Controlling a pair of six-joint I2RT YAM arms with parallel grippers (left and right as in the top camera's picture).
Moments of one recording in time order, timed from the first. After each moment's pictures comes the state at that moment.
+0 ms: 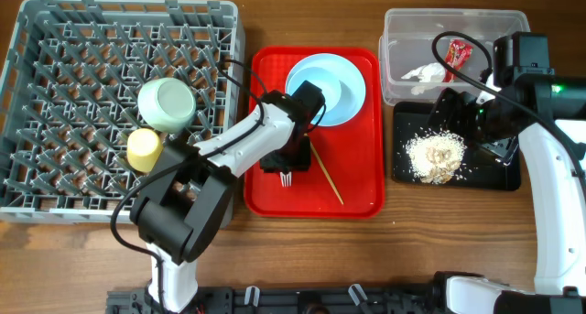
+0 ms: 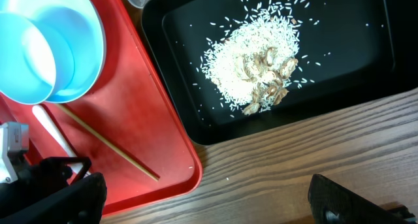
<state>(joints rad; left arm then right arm) -0.63 2.00 1.35 -0.96 0.05 -0.64 -0.06 1.43 1.45 -1.37 -0.08 0.42</state>
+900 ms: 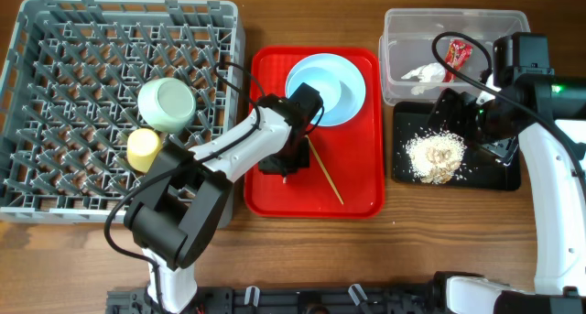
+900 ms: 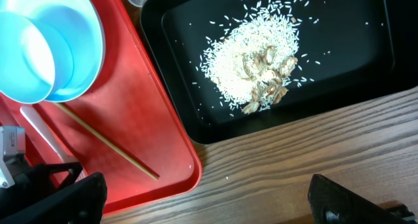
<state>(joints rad) -0.63 1.97 1.31 -0.93 0.06 -0.65 -0.06 1.43 1.45 -1.38 -0.08 0.42</state>
